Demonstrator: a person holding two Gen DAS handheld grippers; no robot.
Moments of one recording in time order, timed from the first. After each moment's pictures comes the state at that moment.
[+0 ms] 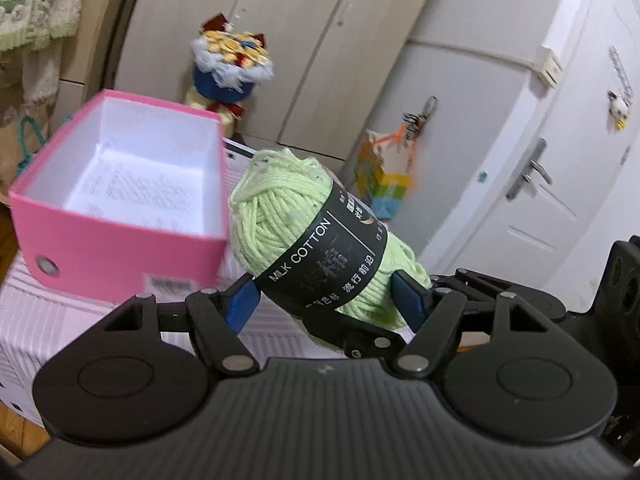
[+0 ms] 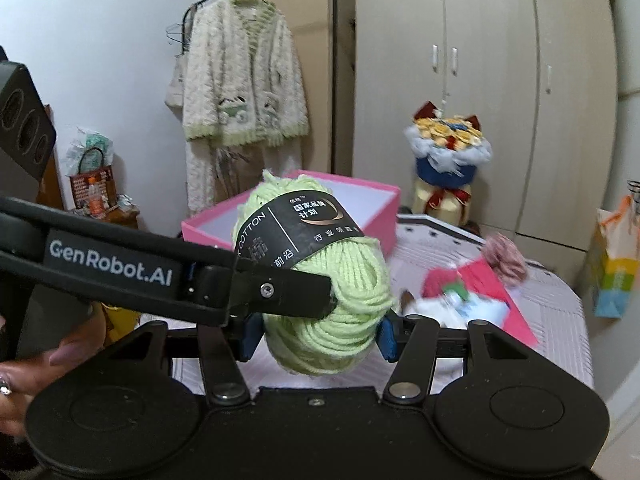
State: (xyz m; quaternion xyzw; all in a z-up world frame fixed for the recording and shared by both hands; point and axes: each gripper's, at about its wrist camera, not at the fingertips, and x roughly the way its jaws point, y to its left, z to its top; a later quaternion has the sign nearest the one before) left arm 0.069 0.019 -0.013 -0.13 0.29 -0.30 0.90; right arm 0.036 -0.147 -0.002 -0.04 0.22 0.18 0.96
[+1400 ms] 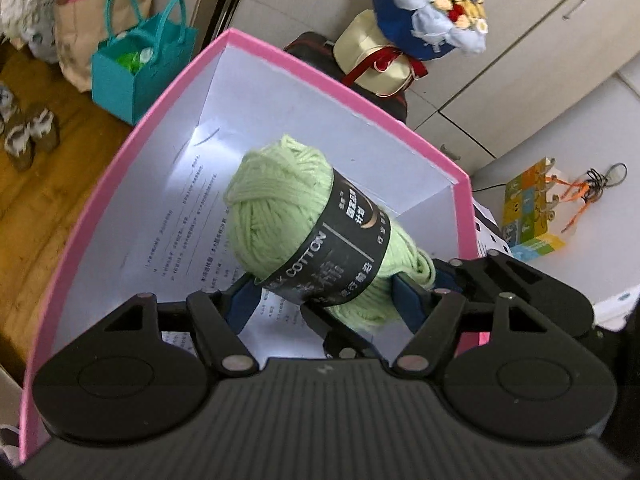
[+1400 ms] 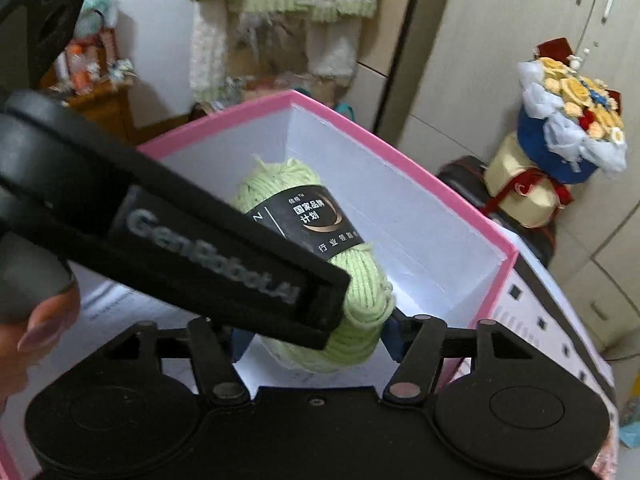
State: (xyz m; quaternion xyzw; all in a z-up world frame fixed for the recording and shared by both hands) left arm 0.370 0.069 -0.063 -0.23 0.48 -0.13 0.83; right arm 0.358 -0.070 -0.036 -0.20 0.40 0.24 0.86
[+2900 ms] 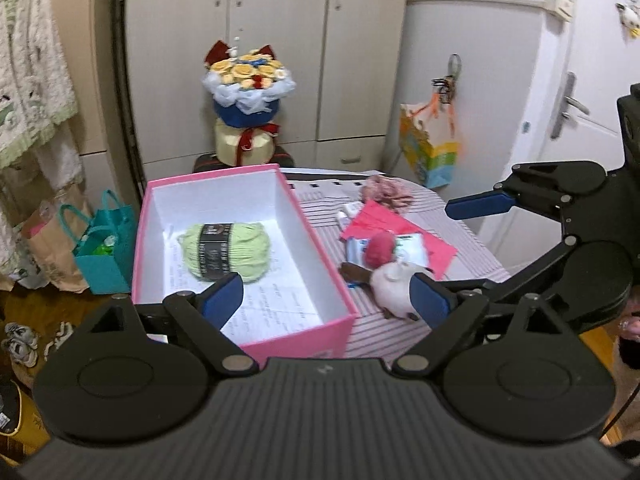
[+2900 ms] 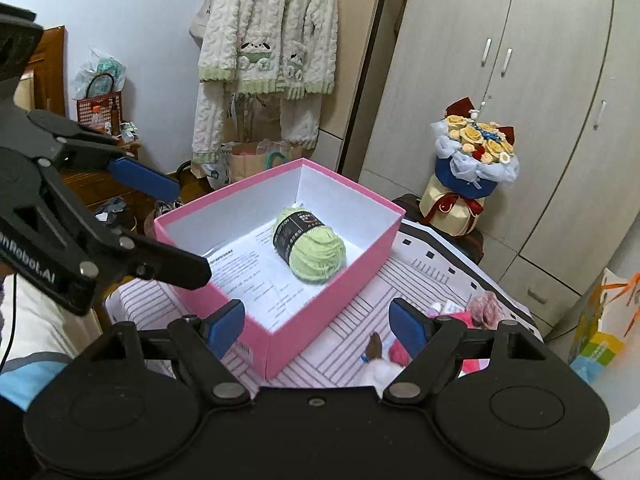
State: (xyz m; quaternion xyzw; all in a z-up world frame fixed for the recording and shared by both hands) left arm 0.128 0.049 0.063 0.04 0.30 -0.28 0.91; right arm 0.114 -0.149 0.066 -0.16 0.30 0.20 0.92
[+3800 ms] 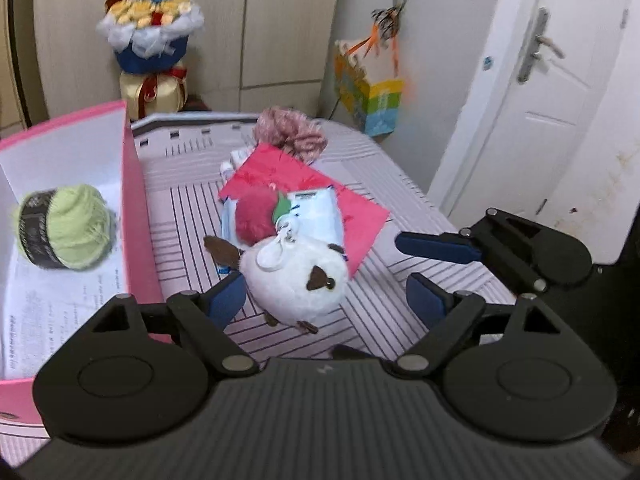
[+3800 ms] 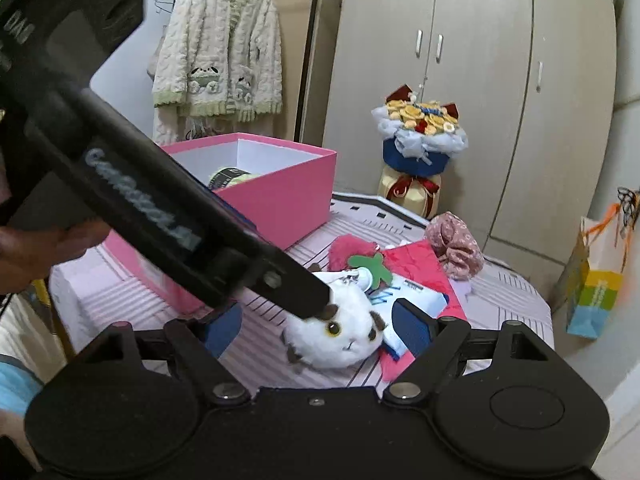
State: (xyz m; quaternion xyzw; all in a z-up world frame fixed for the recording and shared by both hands) left arm 0.171 -0.101 -0.034 0.05 0.36 -0.34 0.87; right arm 0.112 -0.241 -0.068 -0.11 0.22 0.16 0.96
